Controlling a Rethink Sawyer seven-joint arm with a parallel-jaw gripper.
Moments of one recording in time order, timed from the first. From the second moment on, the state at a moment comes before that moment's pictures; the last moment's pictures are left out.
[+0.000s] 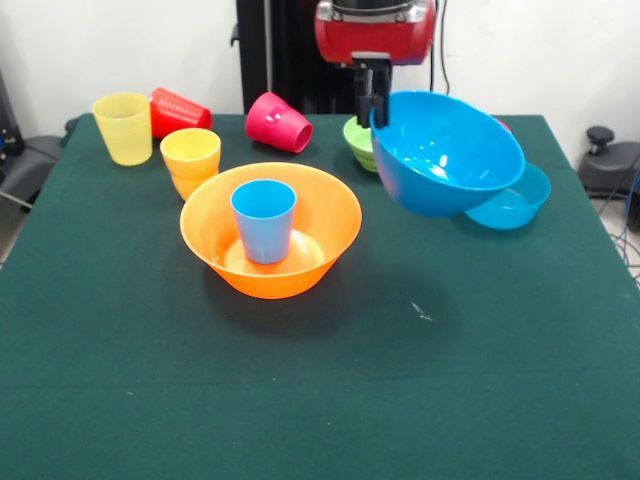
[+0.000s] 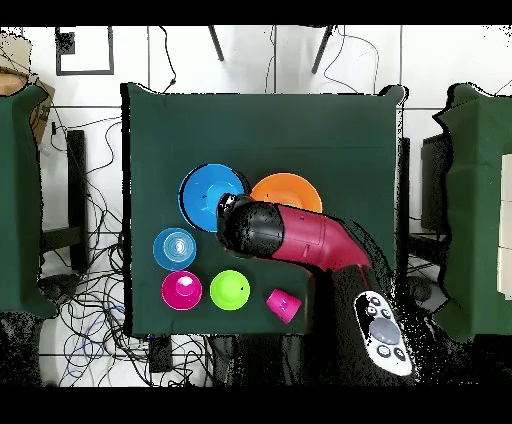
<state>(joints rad) -0.39 -0.86 0.19 1.89 0.00 0.49 1.84</state>
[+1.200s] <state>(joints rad) -0.70 -0.96 0.49 2.06 -0.02 0.54 1.84</state>
